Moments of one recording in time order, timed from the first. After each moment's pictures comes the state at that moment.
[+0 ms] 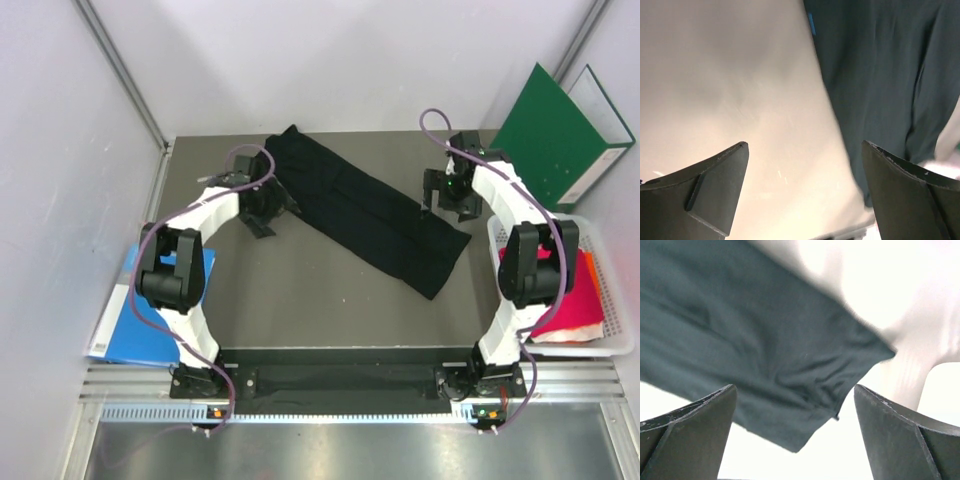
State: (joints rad) left arm -0.20 1.84 1.34 -0.52 0.21 -0.88; right arm 0.11 1.81 1.53 -0.93 -0.03 0.22
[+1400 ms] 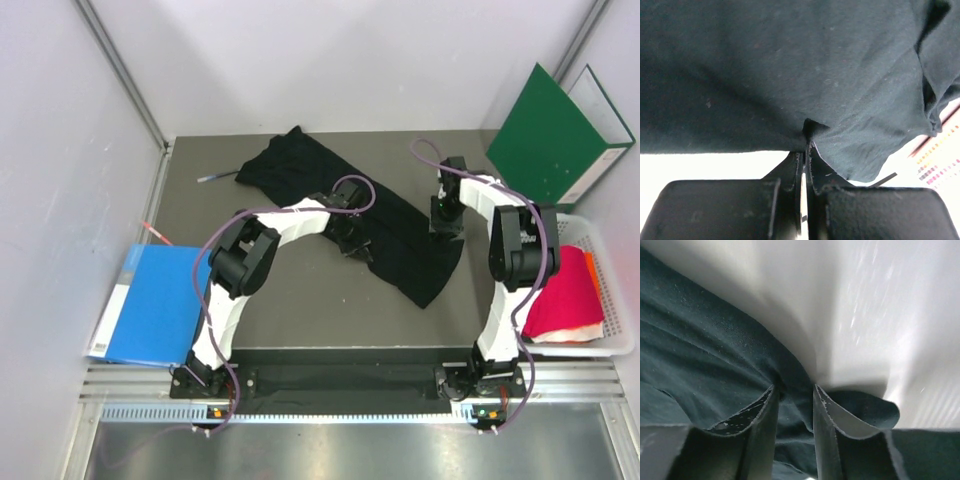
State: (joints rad) left arm -0.69 2.23 1.66 -0.55 0.33 -0.96; right arm 0.11 1.99 1.43 -0.77 0.01 0.23
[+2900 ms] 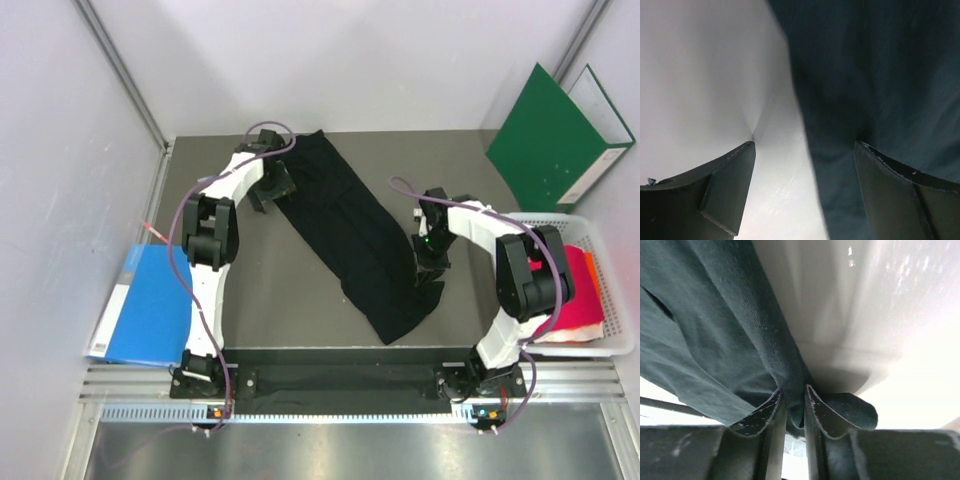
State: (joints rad) left arm -0.23 2.35 2.03 -0.92 -0.13 -0.69; right arm 0.28 1.74 1.11 -0.92 -0.19 0.26
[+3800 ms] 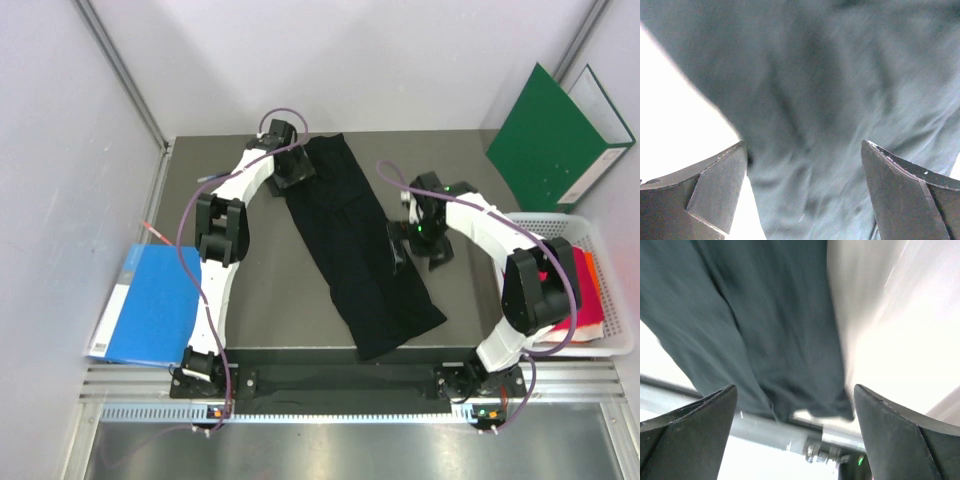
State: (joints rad) left arm -0.27 2.50 2.29 -0.80 0.03 -0.70; right arm 0.37 1.65 1.21 -1.03 -0.18 0.23
